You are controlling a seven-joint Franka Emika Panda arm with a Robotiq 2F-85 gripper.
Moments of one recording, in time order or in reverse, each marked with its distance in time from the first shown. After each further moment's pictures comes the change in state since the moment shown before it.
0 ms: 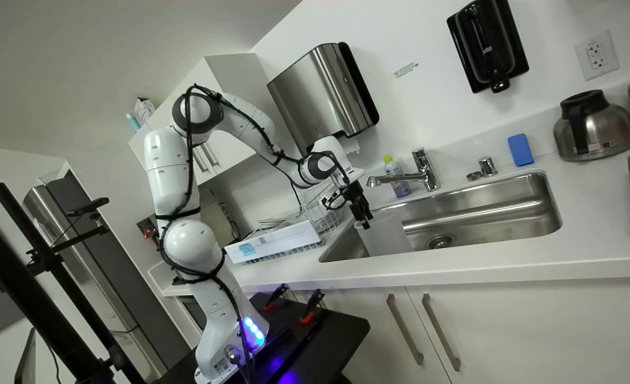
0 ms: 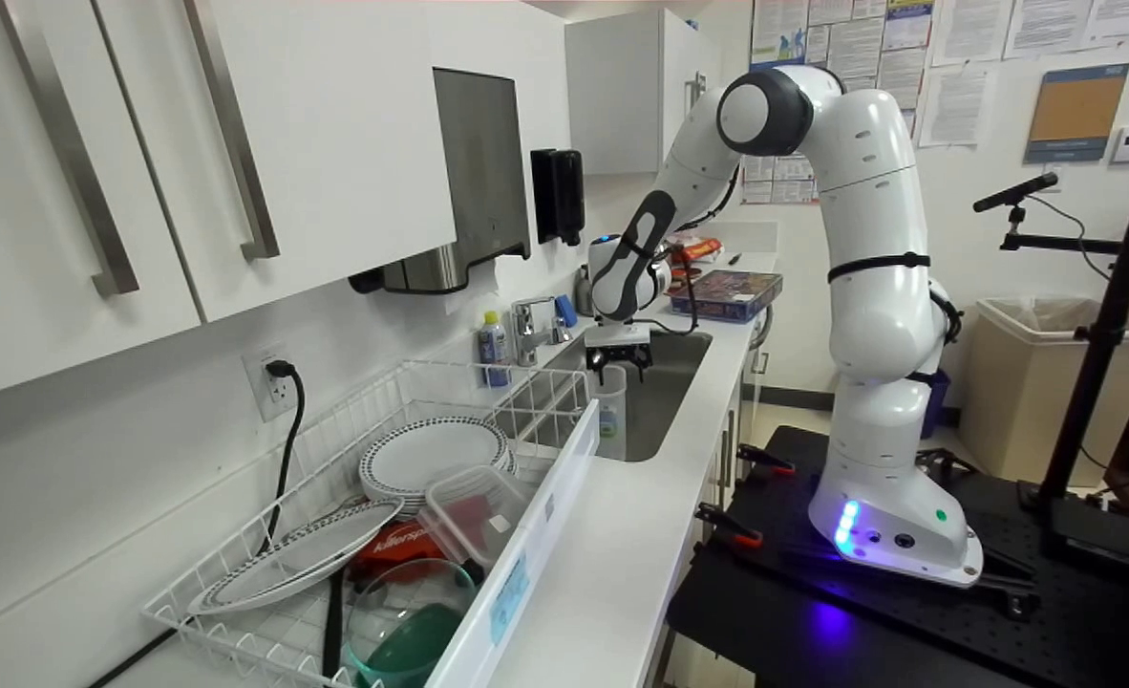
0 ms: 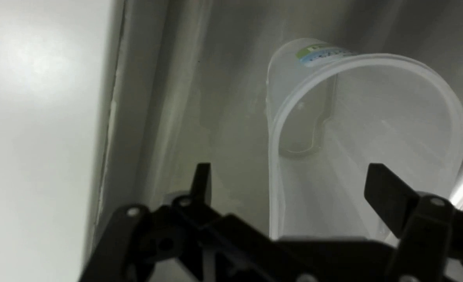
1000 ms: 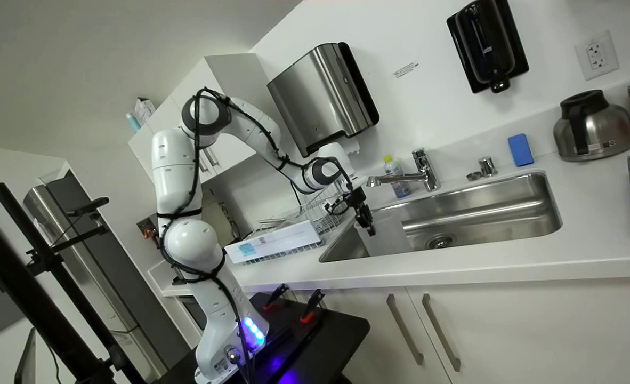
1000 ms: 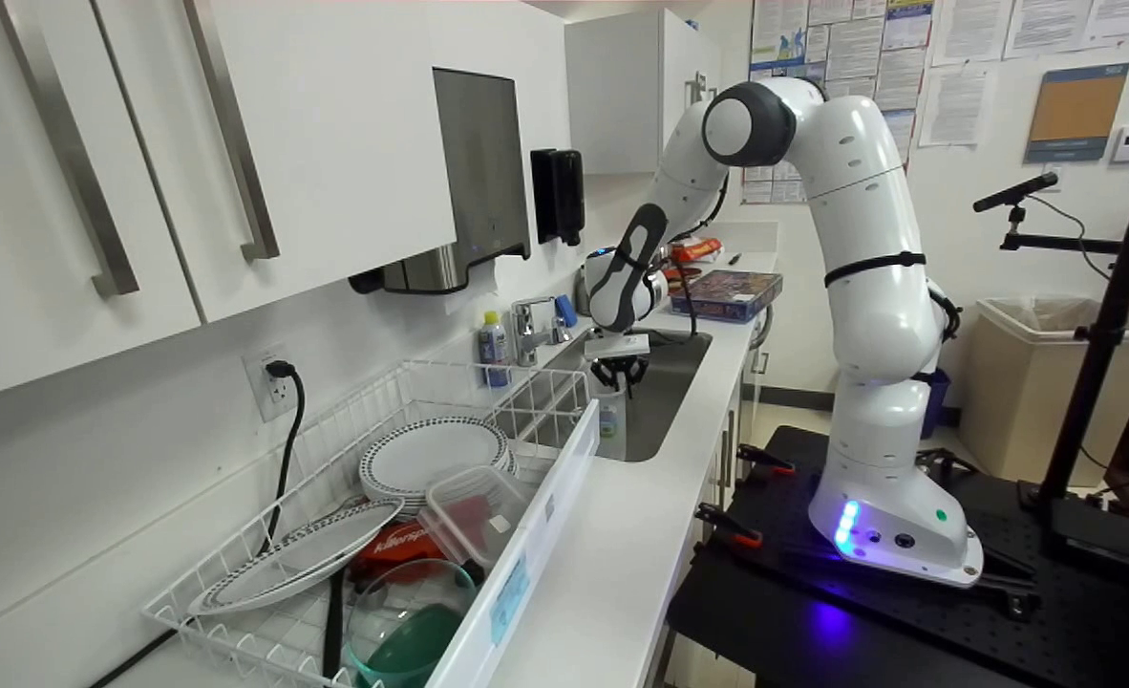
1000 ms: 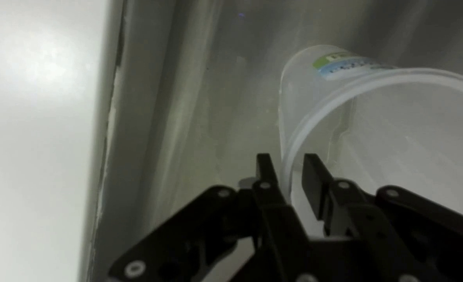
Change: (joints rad) arm 0.053 0.067 -0.047 0.023 0.008 0.000 0.000
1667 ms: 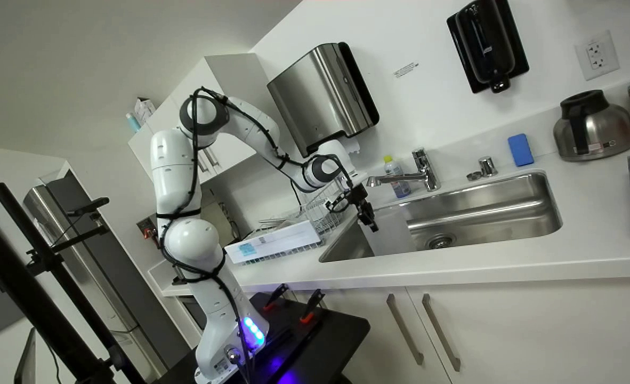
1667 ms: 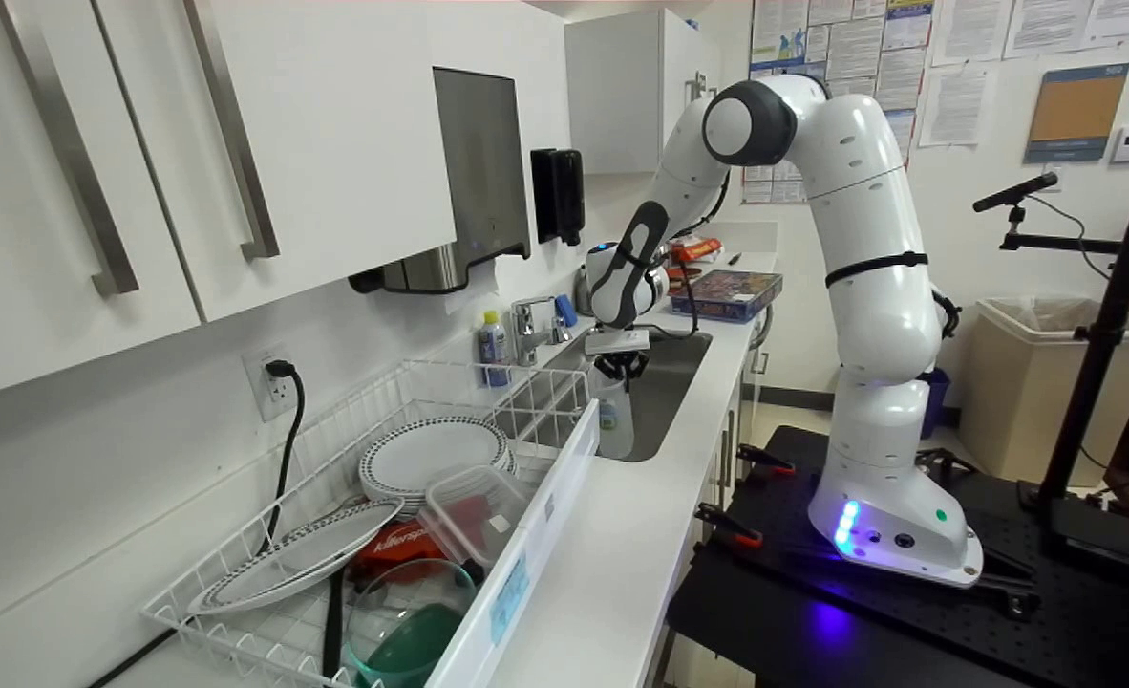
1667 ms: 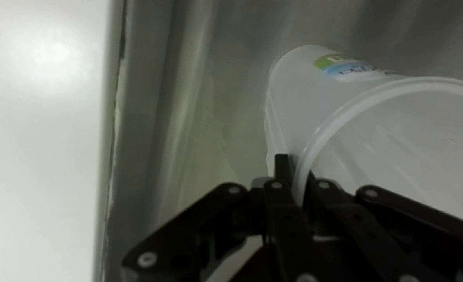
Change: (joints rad) arm 0.052 -0.010 -0.069 0.004 -0.017 0.002 0.034
